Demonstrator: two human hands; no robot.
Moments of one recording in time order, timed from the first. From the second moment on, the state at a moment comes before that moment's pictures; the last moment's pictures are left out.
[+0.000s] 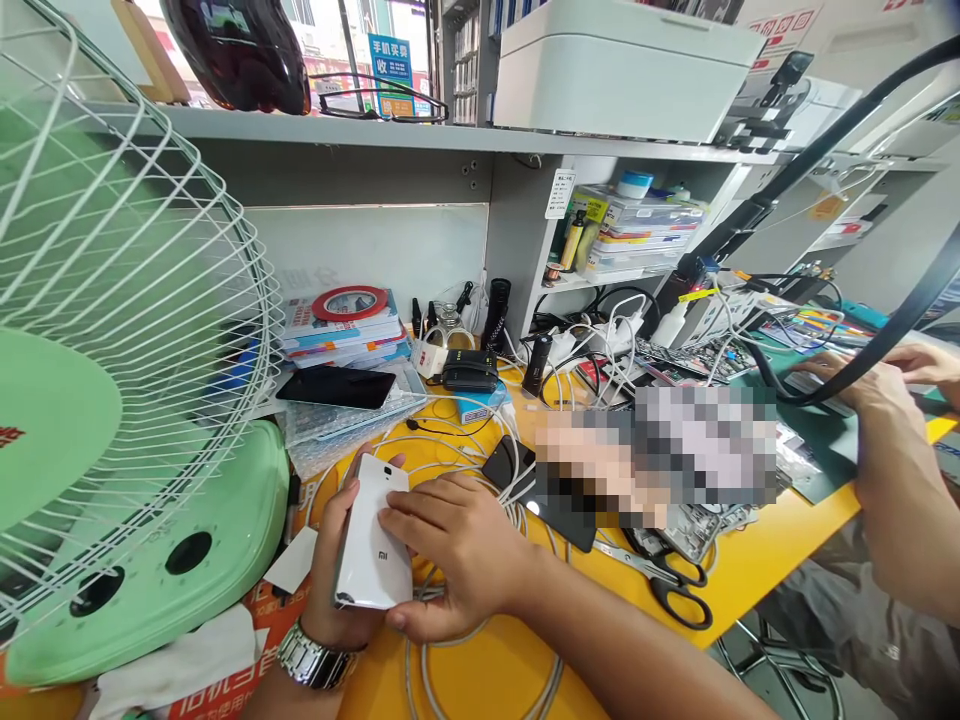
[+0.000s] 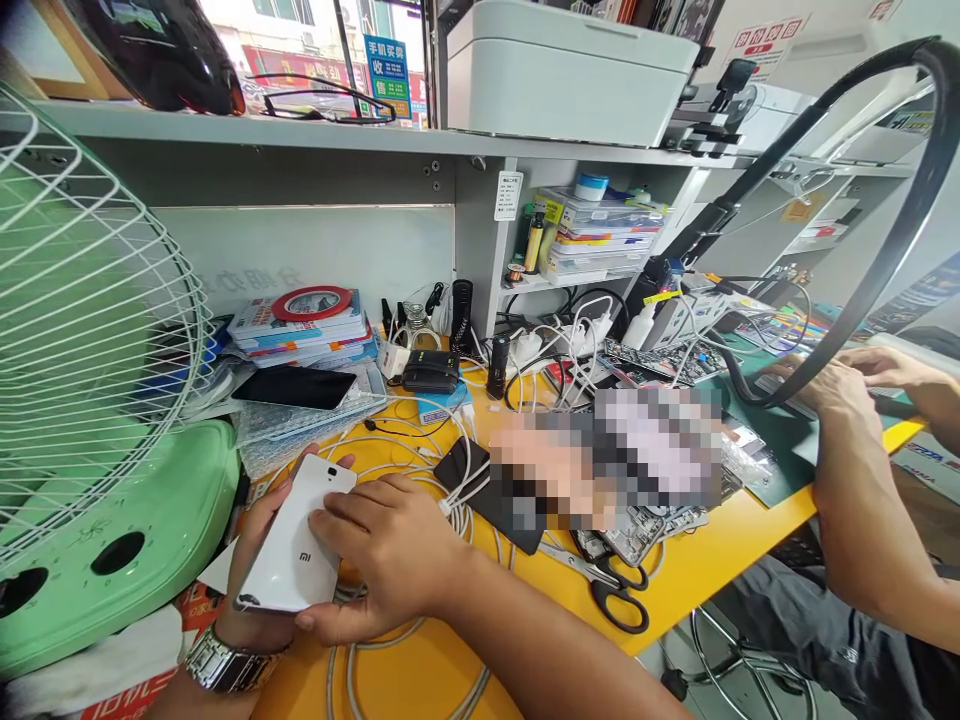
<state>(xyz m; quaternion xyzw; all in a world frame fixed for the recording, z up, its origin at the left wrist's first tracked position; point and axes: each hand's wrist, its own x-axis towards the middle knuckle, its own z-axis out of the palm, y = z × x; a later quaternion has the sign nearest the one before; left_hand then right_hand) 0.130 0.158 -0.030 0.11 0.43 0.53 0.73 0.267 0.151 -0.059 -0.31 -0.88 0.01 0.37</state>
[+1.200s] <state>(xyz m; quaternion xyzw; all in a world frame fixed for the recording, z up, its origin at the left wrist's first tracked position) 0.124 0.155 -0.041 0.08 0.34 0.54 0.77 0.276 0.151 -0.042 -0.31 -0.85 0.05 0.43</state>
